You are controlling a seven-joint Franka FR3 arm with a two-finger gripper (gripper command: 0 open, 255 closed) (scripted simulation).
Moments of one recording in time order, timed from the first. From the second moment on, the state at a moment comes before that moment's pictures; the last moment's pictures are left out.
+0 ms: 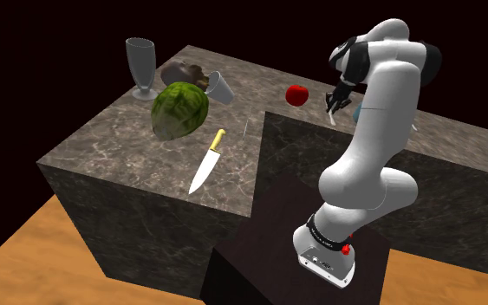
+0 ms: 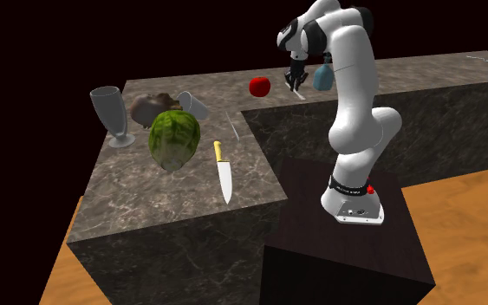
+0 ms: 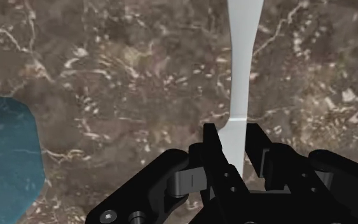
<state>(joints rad) -0.78 0.54 -0.51 -1.57 0.31 2.02 -0.36</state>
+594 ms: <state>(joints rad) -0.78 0.54 -0.50 -1.58 0.31 2.03 -0.36</state>
